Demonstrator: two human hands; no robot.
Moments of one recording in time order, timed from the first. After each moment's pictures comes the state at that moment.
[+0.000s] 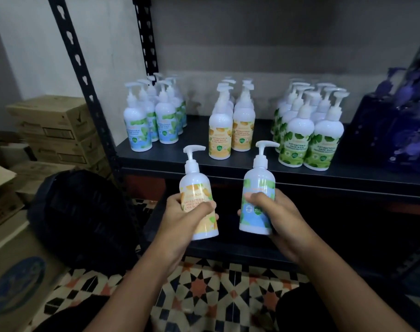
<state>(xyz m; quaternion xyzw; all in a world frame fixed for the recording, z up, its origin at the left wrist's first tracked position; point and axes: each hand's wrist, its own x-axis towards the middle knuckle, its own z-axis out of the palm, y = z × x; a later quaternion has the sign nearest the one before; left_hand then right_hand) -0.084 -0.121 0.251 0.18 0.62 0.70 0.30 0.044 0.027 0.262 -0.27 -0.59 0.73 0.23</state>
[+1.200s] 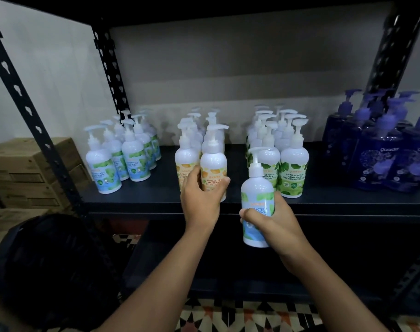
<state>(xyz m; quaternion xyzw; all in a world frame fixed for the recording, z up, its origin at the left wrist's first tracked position) -0.105 0.047 0.276 0.29 0.69 0.66 -0.03 0.052 0.094 0.282 -0.28 -0.64 0.63 0.34</state>
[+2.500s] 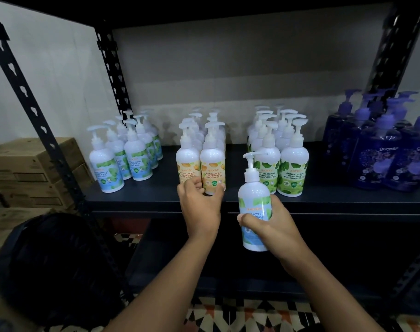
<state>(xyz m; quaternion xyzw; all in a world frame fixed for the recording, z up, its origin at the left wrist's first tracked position) -0.101 0.045 0.265 0.23 0.74 0.63 -0.09 0.052 0.089 0.273 -0.29 -0.67 0.60 0.33</state>
